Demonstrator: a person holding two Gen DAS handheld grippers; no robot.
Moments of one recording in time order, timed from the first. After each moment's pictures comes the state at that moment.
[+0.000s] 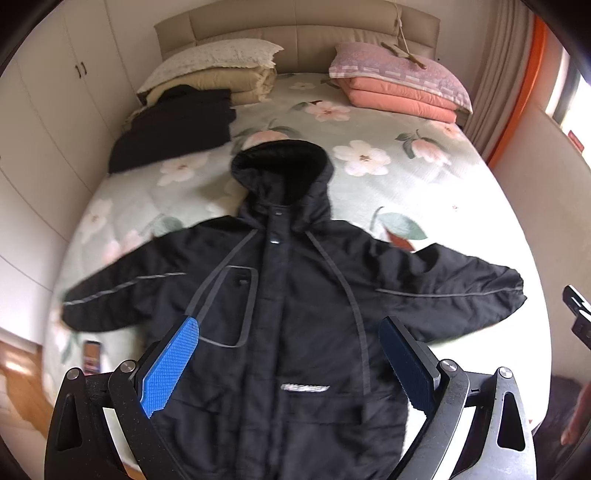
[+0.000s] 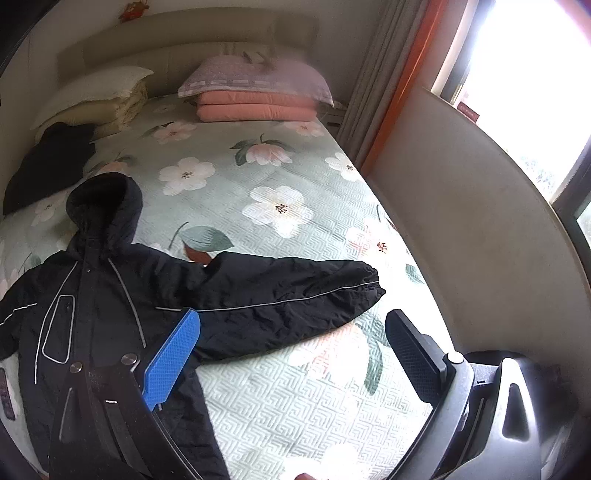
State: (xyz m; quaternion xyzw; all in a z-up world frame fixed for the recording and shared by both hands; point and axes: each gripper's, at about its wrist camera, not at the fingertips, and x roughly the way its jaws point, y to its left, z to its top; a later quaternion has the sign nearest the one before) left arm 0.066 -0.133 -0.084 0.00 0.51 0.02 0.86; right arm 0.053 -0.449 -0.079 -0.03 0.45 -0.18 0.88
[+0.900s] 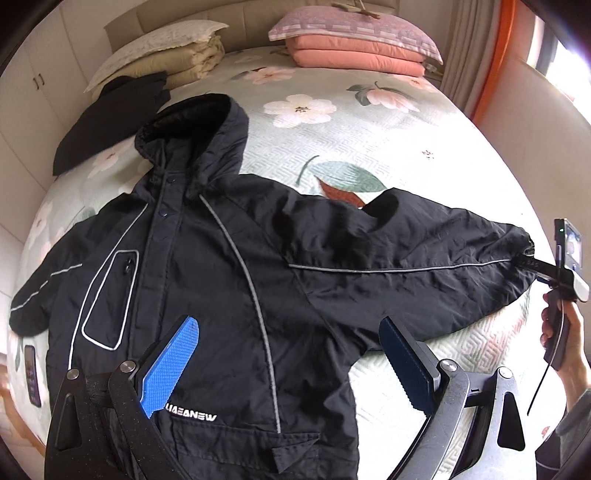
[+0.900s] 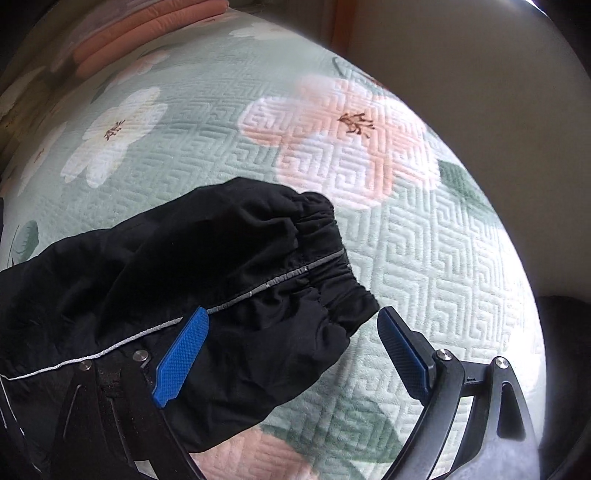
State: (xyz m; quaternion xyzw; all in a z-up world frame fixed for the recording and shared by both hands) left arm 0.099 -0.279 -0.236 0.04 0.52 -0.02 0.85; right arm 0.148 -0.744 -0.403 0.13 0.58 -0.19 0.78
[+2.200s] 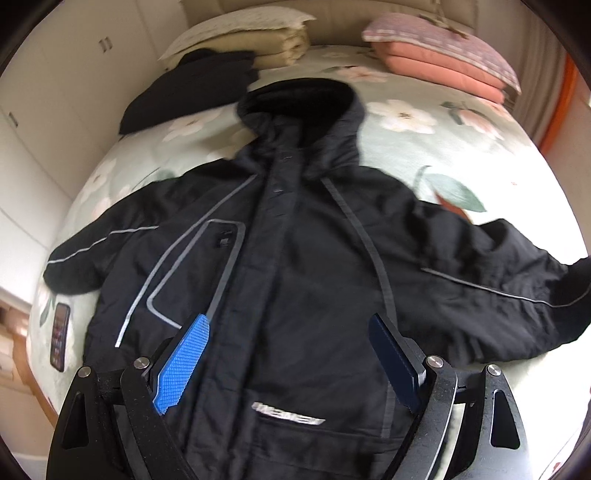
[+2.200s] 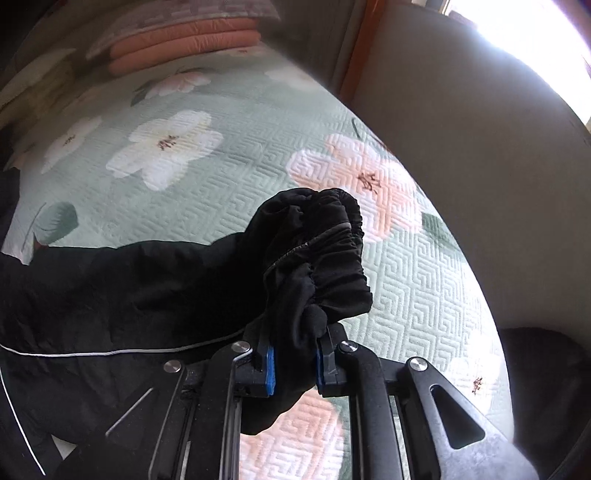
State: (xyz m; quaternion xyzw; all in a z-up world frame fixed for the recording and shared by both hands) left arm 0.094 -0.143 -0.248 0.01 0.52 0.11 0.85; right arm 0.125 -0.639 -0.293 0.01 0.50 -0.22 0.84
